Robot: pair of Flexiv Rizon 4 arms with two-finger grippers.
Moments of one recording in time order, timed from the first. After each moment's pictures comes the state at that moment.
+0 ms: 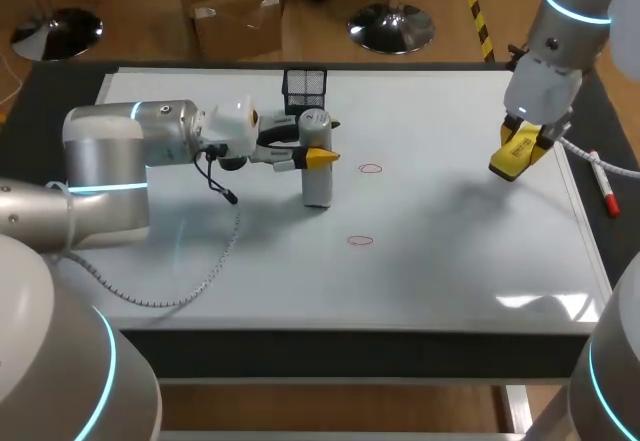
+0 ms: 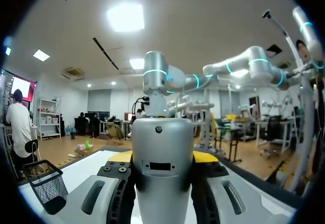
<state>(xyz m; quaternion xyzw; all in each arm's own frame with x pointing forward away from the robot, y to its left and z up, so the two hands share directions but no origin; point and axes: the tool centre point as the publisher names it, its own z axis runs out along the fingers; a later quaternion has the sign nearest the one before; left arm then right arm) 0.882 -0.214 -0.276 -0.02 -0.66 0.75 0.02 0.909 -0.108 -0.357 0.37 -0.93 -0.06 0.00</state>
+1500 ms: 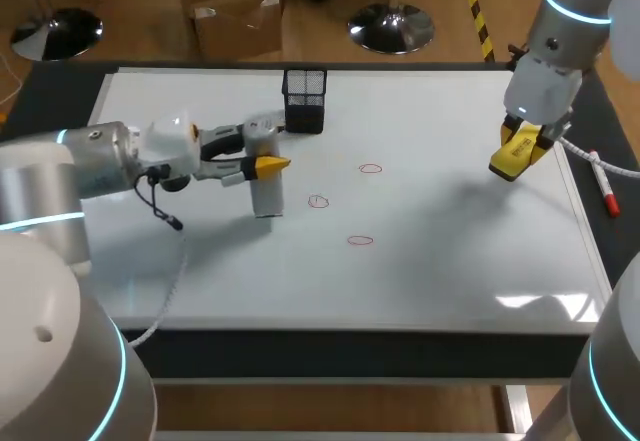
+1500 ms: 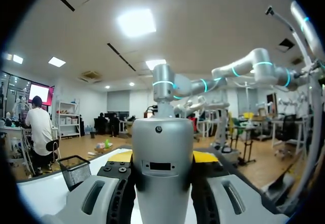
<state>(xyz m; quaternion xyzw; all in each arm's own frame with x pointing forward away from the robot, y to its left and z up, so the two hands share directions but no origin) 0.848 -0.129 -0.252 0.05 -0.66 0.75 -0.06 0.909 -0.108 -0.357 0.37 -0.93 -0.06 0.00</state>
